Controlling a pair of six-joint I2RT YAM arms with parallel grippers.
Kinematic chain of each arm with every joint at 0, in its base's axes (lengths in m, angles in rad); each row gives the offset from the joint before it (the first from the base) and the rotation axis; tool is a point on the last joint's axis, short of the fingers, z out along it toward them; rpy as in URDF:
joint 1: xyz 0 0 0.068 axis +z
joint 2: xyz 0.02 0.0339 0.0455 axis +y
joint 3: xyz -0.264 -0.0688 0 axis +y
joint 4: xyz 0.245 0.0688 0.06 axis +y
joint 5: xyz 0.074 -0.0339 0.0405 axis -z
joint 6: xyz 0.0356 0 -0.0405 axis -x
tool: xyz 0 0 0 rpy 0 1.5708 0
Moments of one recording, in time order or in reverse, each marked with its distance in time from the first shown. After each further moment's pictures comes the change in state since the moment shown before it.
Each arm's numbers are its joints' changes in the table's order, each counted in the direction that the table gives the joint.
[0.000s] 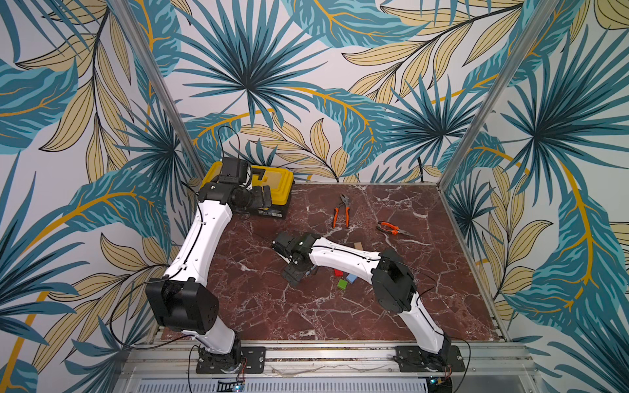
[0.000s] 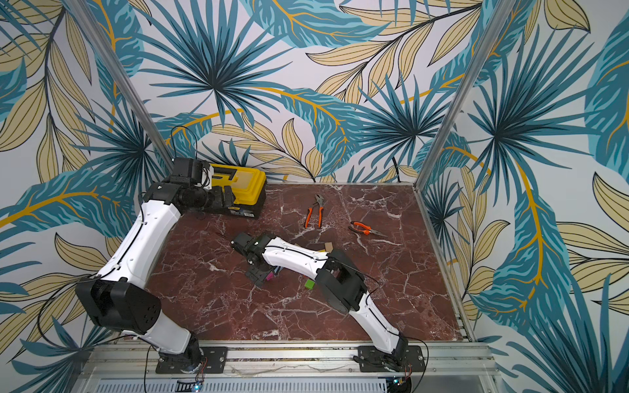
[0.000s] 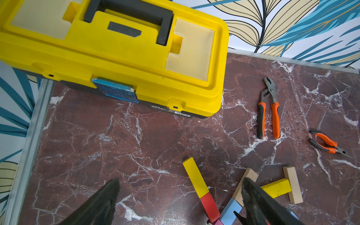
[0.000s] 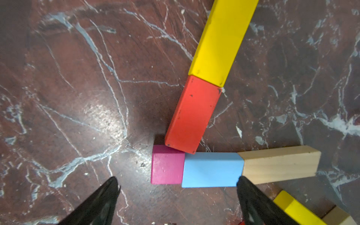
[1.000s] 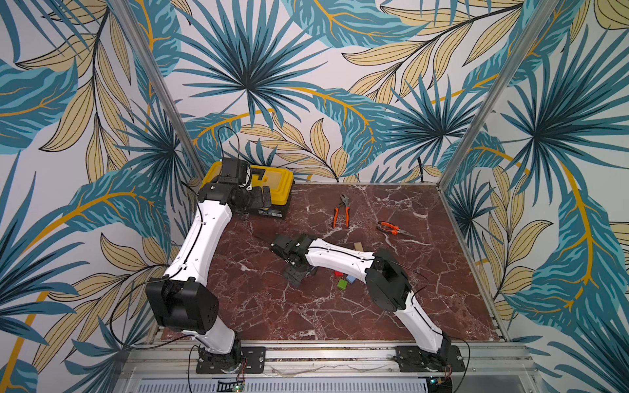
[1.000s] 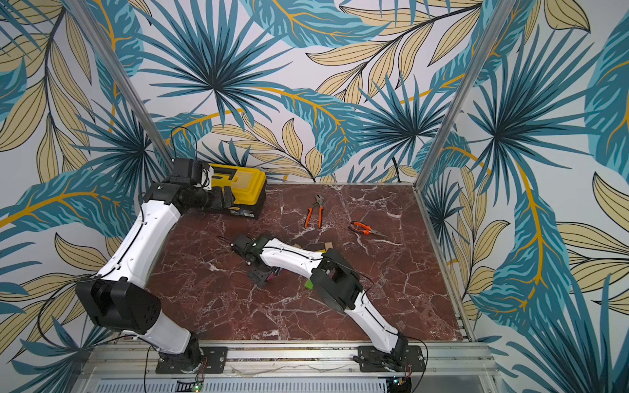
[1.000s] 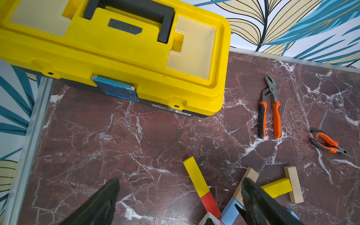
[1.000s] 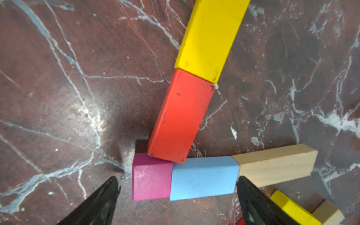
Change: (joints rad) left arm 0.004 0.000 0.006 0.000 0.006 0.000; right arm -0.002 0.050 -0.022 0.030 0.069 0.000
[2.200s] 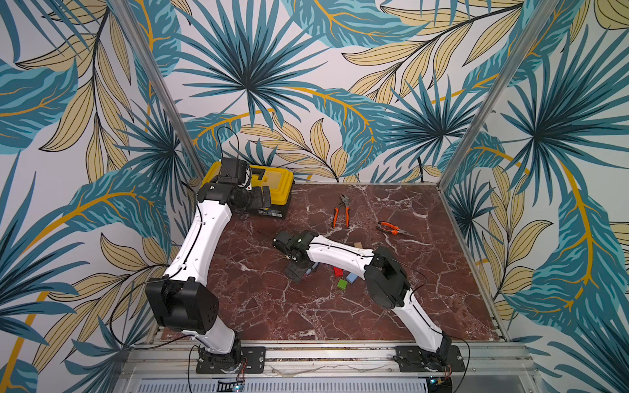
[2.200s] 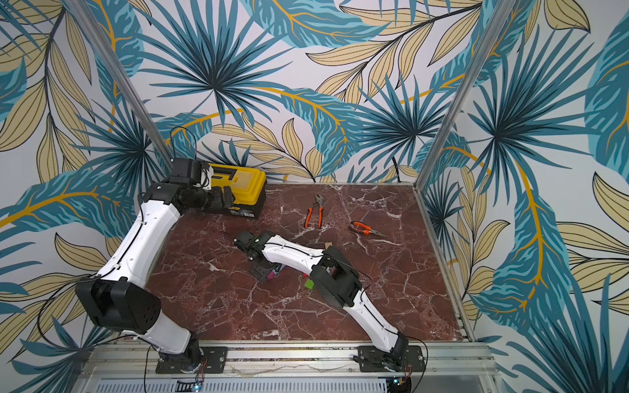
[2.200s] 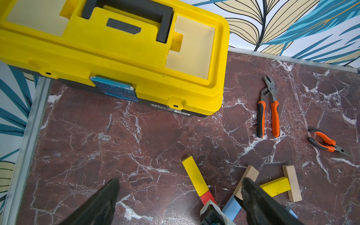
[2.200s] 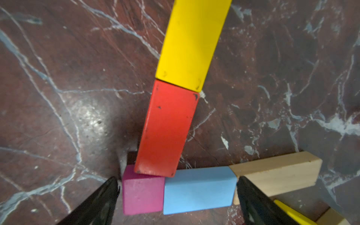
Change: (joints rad) left arm 0.006 0.000 0.000 0.000 0.013 -0.004; right arm -0.033 0.019 -0.021 -0.013 -0.039 -0.005
